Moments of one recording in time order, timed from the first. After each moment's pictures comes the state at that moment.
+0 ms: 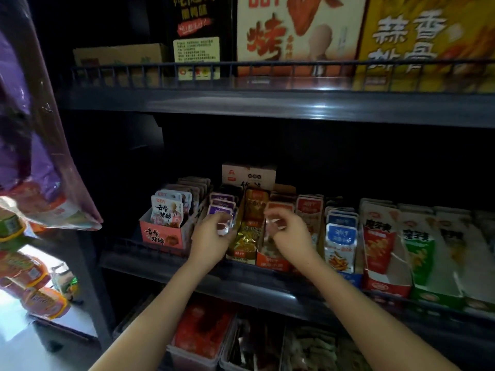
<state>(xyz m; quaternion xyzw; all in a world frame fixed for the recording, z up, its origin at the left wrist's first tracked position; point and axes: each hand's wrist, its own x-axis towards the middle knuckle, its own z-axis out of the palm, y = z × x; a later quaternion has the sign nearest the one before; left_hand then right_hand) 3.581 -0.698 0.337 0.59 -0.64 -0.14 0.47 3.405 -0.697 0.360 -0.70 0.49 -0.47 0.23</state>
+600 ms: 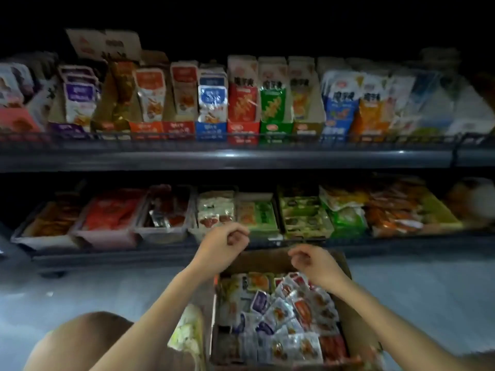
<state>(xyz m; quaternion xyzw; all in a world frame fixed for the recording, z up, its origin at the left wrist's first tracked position) 3.368 -0.484 0.175 0.47 -0.74 -0.41 0.25 3.137 -0.417 0.136 -0.58 0.72 -0.19 0.33</state>
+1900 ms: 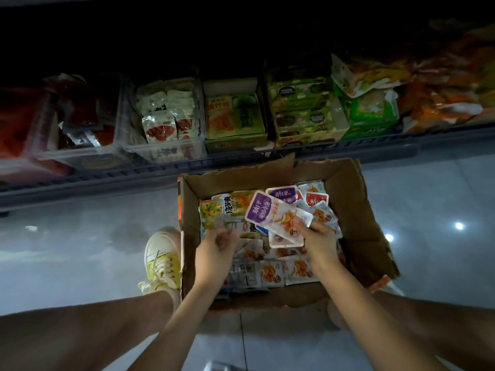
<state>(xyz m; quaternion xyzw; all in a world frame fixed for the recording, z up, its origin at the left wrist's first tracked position) 3.322 -0.424 -0.029 0.68 -0.54 -0.47 0.15 3.131 -0.386 -0.047 -0.08 0.71 -0.50 0.48</state>
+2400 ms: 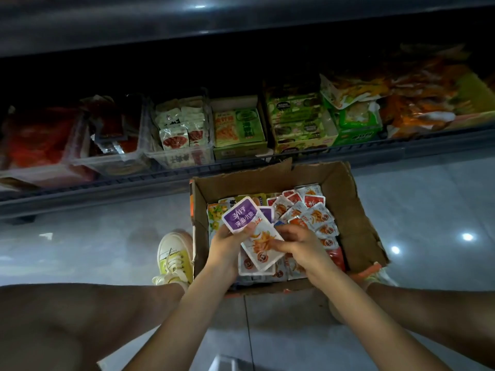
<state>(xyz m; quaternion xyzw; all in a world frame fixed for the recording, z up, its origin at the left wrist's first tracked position) 3.306 -0.410 0.023 0.59 -0.19 -0.73 0.29 3.163 -0.361 0.026 -0.24 0.69 -0.34 0.60</state>
